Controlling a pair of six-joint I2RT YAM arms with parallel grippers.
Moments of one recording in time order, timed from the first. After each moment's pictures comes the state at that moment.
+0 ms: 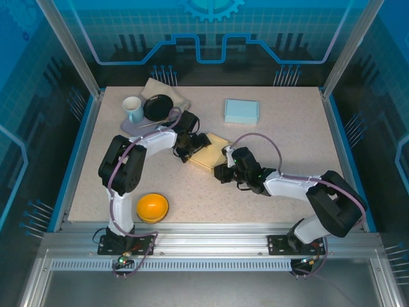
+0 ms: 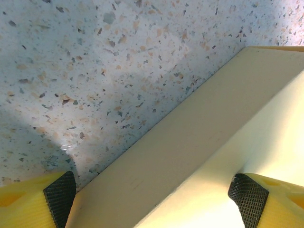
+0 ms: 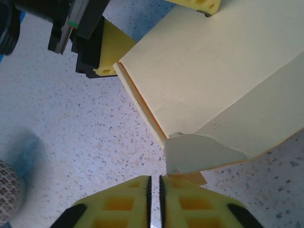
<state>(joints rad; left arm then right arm) -0.44 2.00 1.36 -0.52 0.22 -1.03 0.69 1.48 0.62 0.19 -0.19 0.54</state>
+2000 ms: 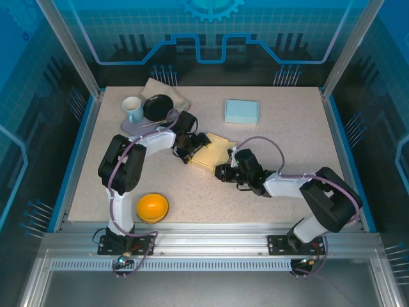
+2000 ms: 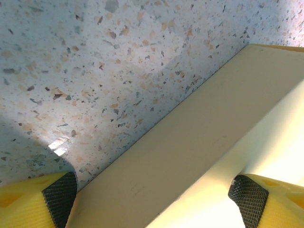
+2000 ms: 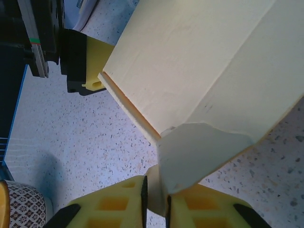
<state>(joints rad) -0.42 2.01 1.34 -0.48 0.29 -1.11 0.66 1.53 0.57 0.31 -0.23 0.75</state>
